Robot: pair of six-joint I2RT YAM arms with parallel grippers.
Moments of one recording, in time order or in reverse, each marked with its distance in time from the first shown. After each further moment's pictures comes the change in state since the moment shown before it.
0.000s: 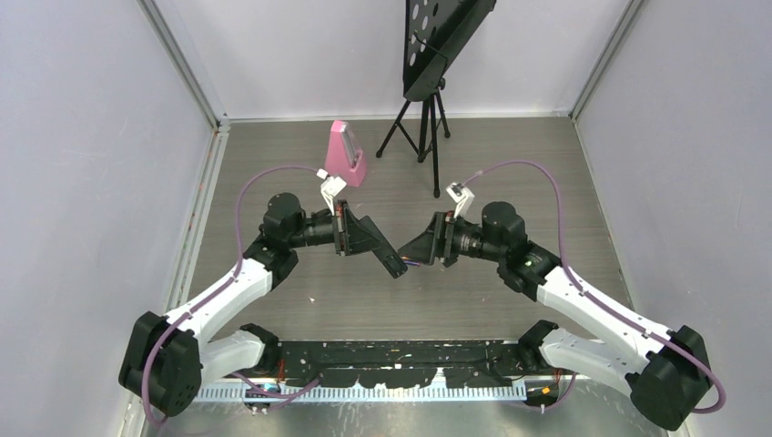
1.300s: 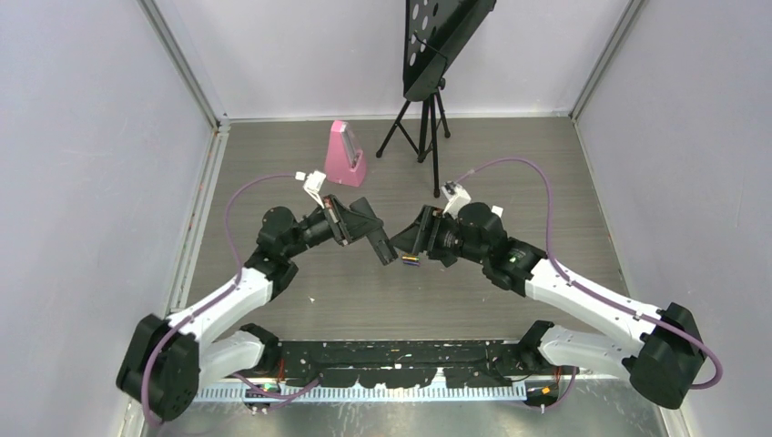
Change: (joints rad) left arm -0.019 0.026 -0.119 0.405 -0.248 -0.328; right arm 0.150 0.114 0.072 -0.002 0.259 0.092
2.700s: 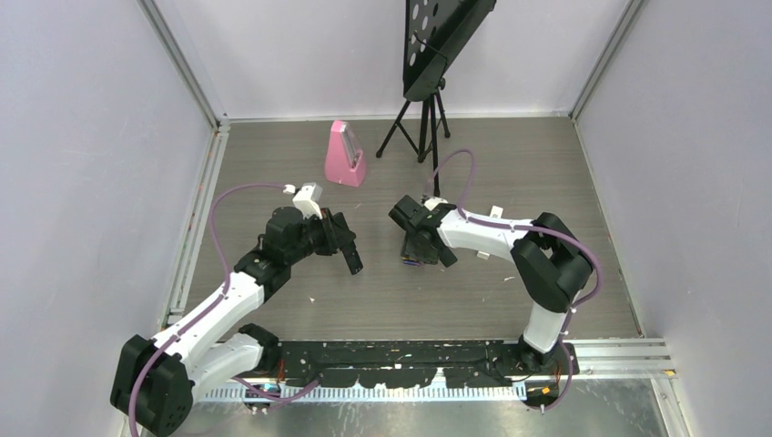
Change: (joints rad) left arm 0.000 -0.153 0.065 -0.791 -0.467 0.425; right arm 0.023 0.714 0.434 -0.657 0.488 0.140
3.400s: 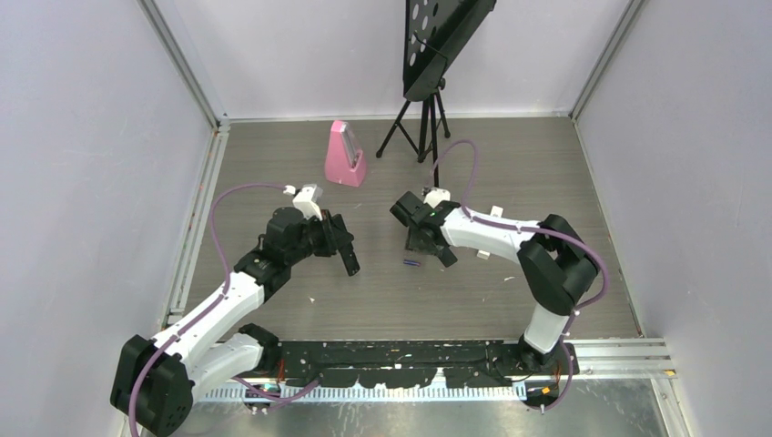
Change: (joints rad) left arm 0.000 0.000 0.000 -0.024 -0.018 0.027; right arm -0.008 -0.004 0.001 0.001 0.088 -0.014
